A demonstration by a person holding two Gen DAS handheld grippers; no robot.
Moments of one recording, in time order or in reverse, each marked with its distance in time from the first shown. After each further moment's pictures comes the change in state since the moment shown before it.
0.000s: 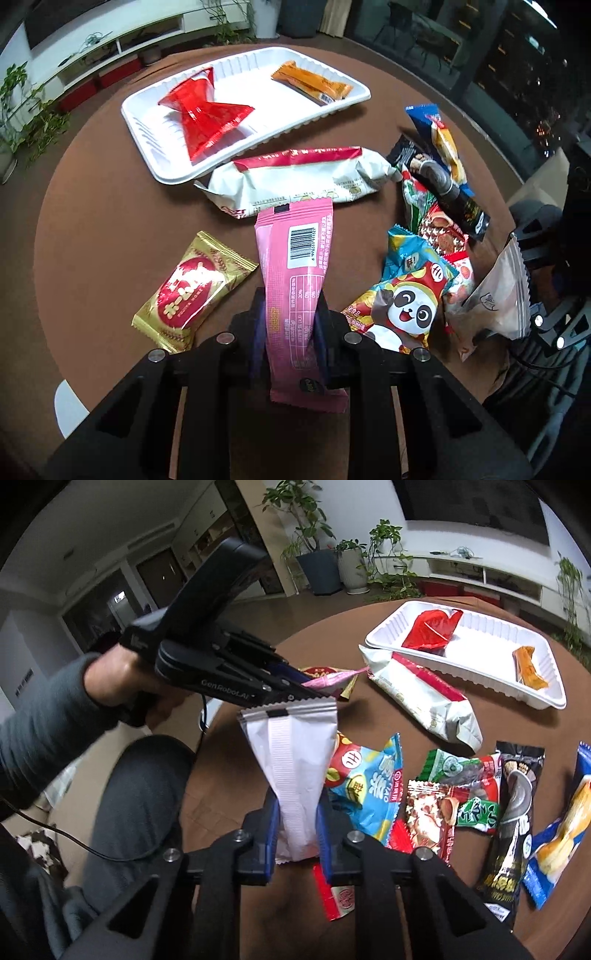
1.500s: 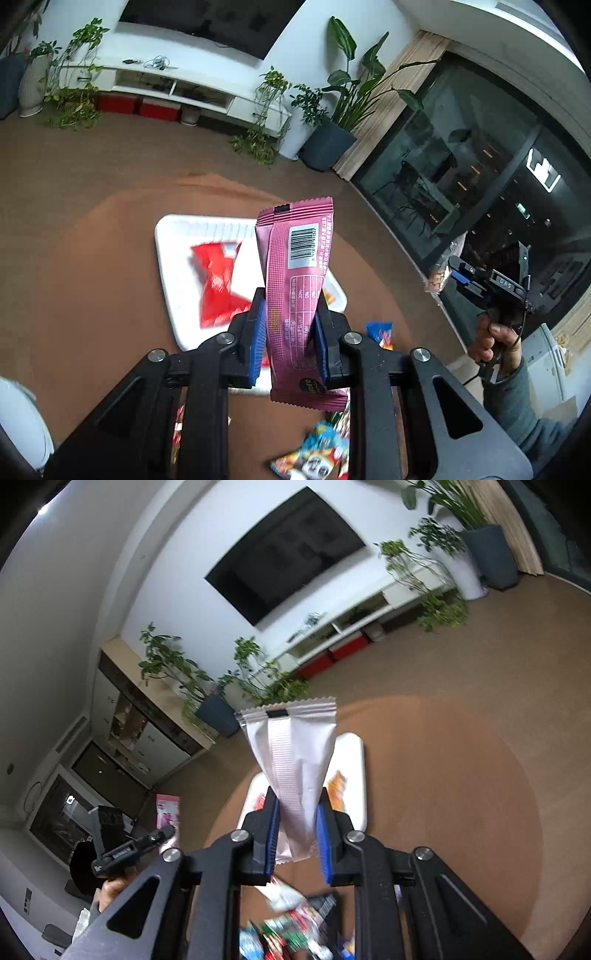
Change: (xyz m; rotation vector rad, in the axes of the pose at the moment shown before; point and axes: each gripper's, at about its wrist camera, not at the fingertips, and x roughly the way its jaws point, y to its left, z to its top) left arm -0.125 0.062 0.070 -0.391 -0.501 -0.217; right arm -0.176 -0.189 0.084 0.555 -0.499 -0.124
